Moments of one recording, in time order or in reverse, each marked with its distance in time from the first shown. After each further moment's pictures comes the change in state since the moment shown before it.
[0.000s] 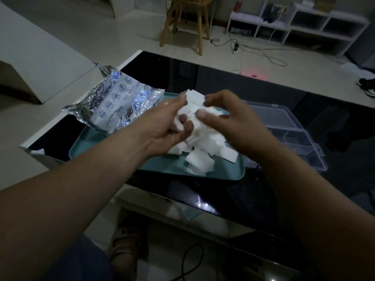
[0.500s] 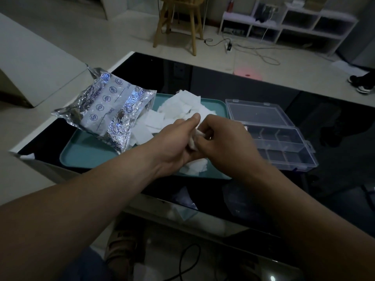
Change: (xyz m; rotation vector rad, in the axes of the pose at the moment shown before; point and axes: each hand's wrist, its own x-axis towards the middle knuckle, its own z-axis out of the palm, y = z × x) left_hand -0.013 -0.042 0.024 0.179 -0.141 0.011; right_hand -0.028 0.006 0.015 -0.478 0.104 -0.028
